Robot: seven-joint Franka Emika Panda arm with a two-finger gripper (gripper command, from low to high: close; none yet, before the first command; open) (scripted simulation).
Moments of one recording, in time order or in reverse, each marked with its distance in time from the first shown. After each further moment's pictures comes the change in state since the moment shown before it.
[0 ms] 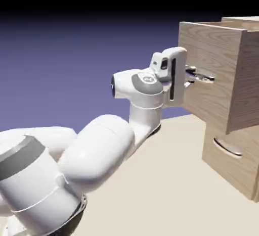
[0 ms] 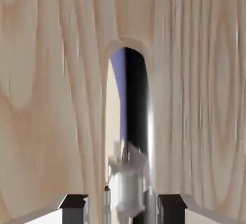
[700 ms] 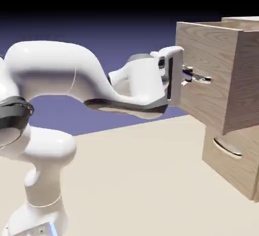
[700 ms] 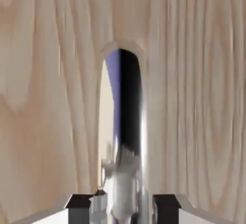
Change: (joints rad) arm -0.475 0.411 0.305 -0.042 -0.096 0.305 0.594
